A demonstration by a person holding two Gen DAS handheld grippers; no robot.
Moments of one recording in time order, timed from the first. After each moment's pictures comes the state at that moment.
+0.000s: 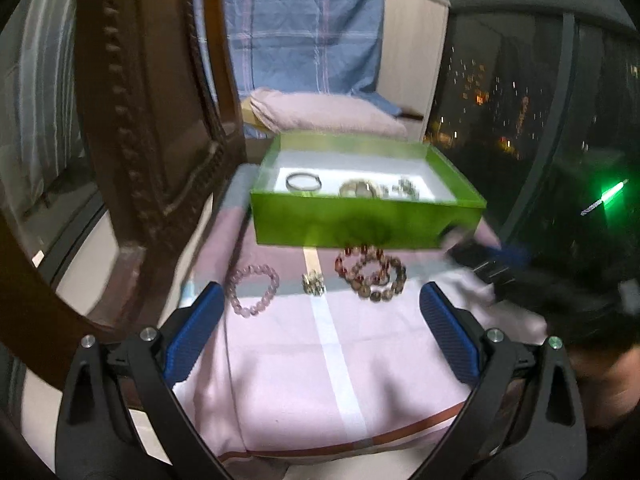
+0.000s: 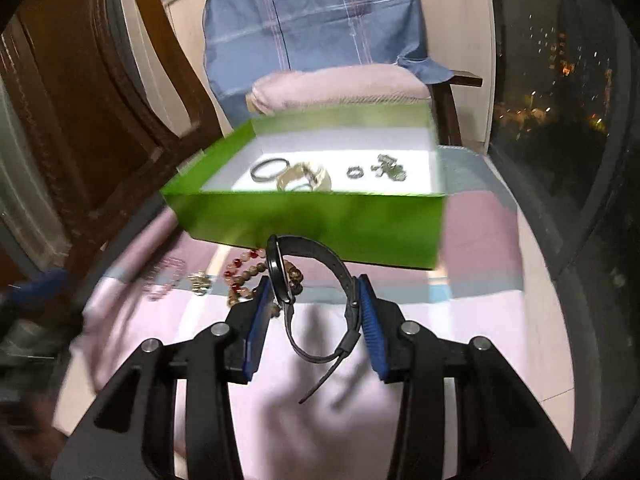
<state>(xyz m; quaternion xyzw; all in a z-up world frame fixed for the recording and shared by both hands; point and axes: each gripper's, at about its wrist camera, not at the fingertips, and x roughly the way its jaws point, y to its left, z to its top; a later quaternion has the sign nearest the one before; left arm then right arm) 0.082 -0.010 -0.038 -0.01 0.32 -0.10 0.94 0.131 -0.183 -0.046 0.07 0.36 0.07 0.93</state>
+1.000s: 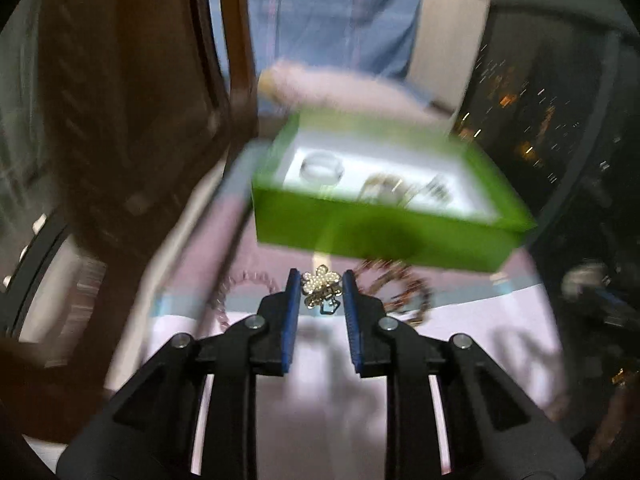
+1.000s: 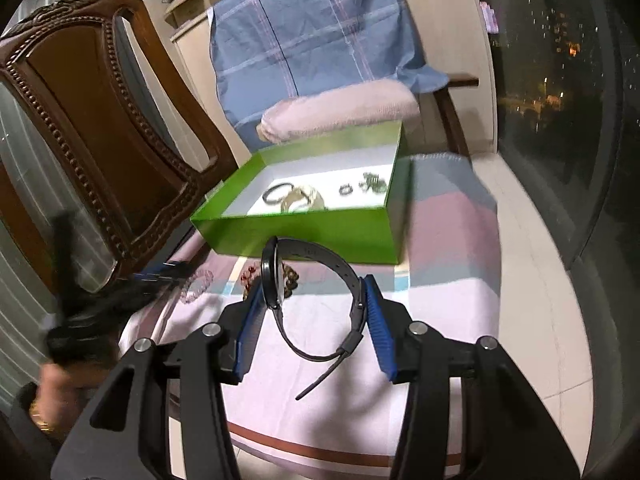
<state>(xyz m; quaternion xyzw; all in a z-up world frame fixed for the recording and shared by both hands) 0.111 -0.002 -0.034 -0.05 0.33 -0.07 0.94 0.092 -0.225 -0.022 0.11 0.33 0.10 0.93</state>
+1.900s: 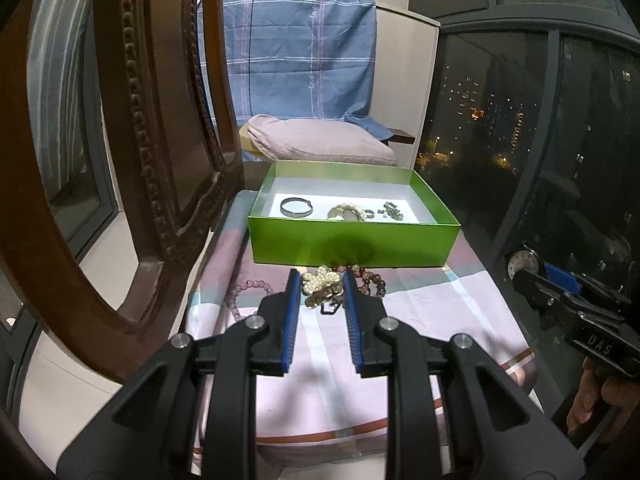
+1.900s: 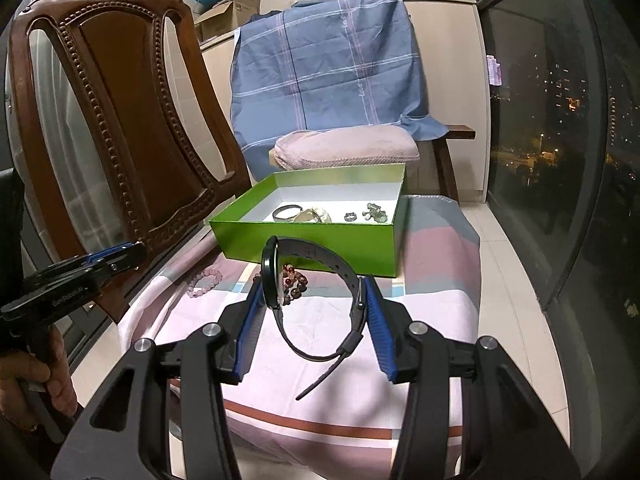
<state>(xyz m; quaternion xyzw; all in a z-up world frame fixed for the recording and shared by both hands) 0.055 -0.009 -0.011 -0.02 0.28 -0.10 0.96 0.042 -0.201 -0.013 0.05 0.27 0.09 0.96</state>
